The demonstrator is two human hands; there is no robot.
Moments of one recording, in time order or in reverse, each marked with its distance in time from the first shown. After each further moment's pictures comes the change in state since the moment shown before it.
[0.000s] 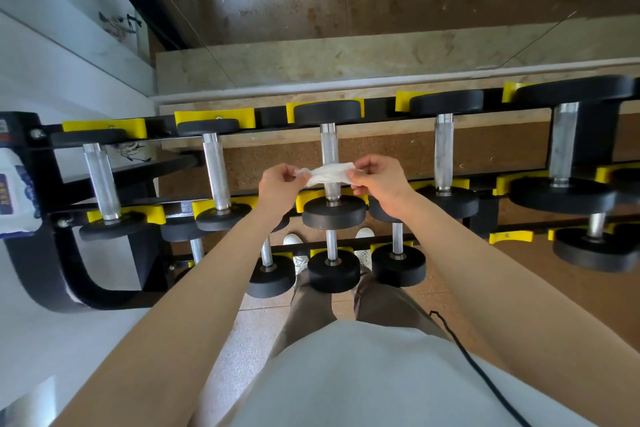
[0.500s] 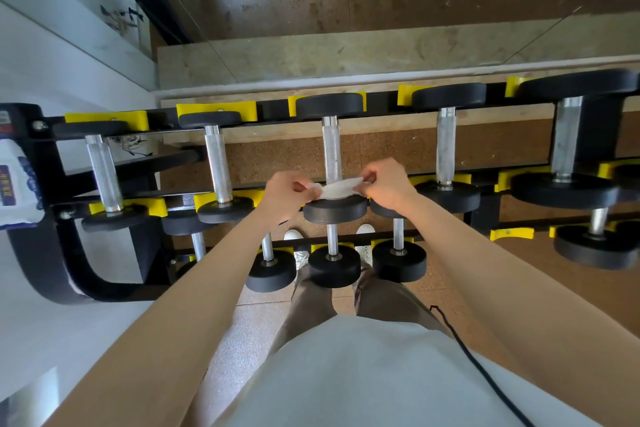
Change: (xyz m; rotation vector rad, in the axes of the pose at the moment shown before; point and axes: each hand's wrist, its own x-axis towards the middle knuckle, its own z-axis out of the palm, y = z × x) left_hand -0.018 -0.007 -0.007 0.303 -0.232 0.168; right_hand -0.005 0.008 -0.005 -0.784 -0.033 -0.149
